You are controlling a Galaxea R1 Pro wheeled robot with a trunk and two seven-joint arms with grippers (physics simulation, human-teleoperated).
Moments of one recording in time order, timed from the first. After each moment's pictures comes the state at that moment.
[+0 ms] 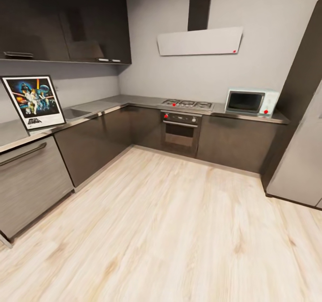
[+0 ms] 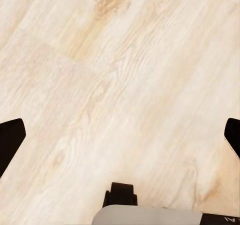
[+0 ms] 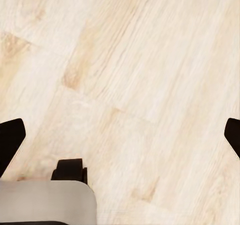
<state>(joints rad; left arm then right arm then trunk) 0.04 0.00 0.14 -0.71 0.00 0.00 -0.01 -0.07 -0.09 0.00 -0.42 0.01 -0.09 -0.08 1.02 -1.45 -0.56</state>
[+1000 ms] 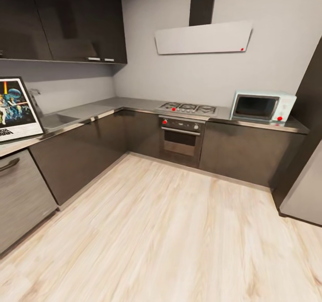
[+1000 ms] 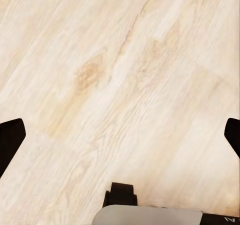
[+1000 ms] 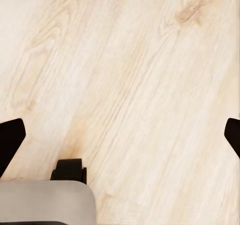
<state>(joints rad) 0.04 0.00 0.14 -0.71 0.00 0.00 -0.01 -0.07 -0.09 0.00 -0.42 0.01 -0.09 -0.08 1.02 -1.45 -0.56</state>
